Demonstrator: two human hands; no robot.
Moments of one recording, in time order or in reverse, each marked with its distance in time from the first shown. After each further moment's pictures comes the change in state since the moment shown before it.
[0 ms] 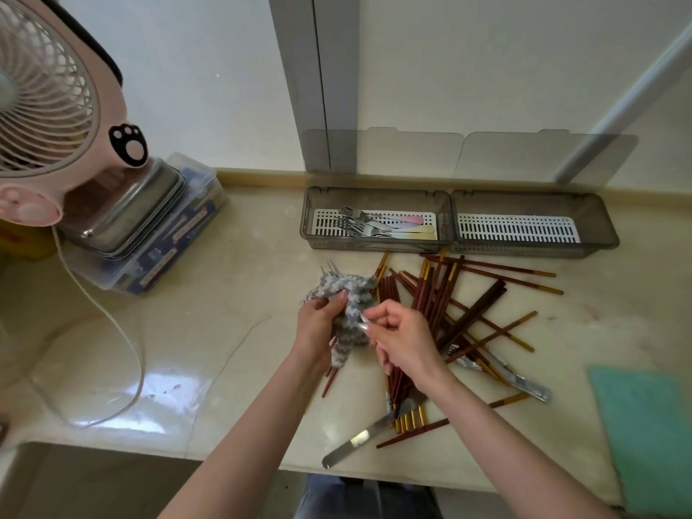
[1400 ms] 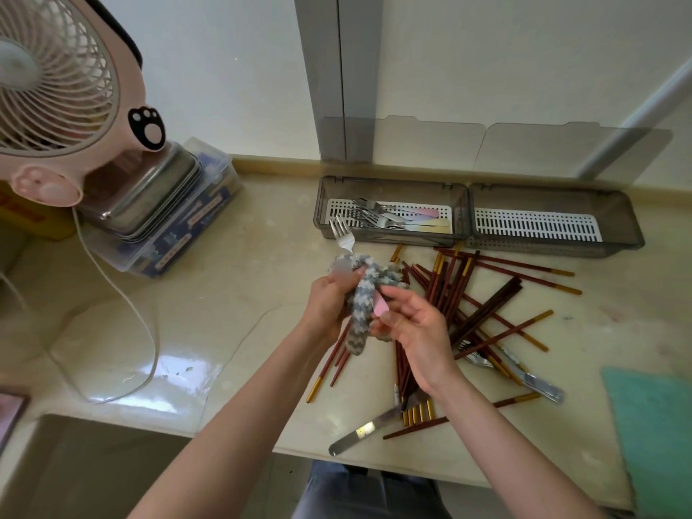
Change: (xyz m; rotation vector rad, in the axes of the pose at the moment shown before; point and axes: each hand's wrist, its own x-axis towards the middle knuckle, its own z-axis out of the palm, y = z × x) left_hand 0.009 0.016 0.004 0.022 -0.078 -0.004; right_hand -0.008 -0.004 0.006 0.566 0.026 0.017
